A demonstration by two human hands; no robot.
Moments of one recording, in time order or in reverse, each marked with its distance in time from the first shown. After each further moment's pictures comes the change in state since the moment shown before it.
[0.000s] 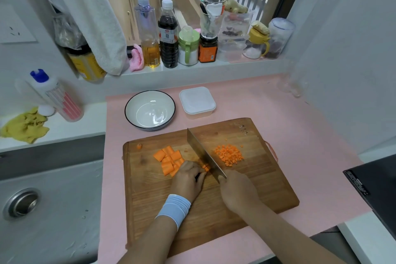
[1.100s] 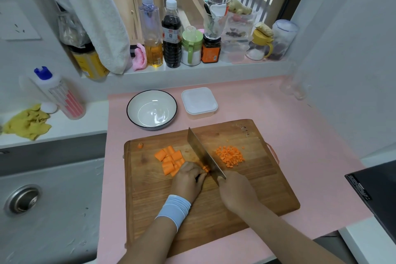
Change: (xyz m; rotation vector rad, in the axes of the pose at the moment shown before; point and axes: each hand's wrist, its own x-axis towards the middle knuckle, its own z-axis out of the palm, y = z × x) left_hand -0.002 -0.001 0.001 -0.001 -0.012 -0.030; right_hand 0.004 -0.002 0.000 0.045 -0.041 0.015
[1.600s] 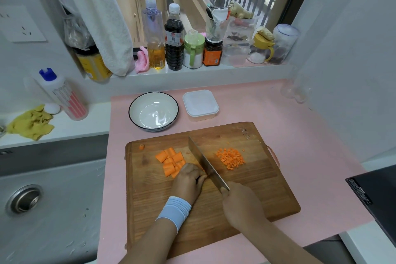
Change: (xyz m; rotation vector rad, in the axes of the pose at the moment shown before) left_hand 0.000 -0.001 -0.001 0.003 0.003 -0.011; right_hand -0.027 0.007 0.005 -0.095 0.070 -0.038
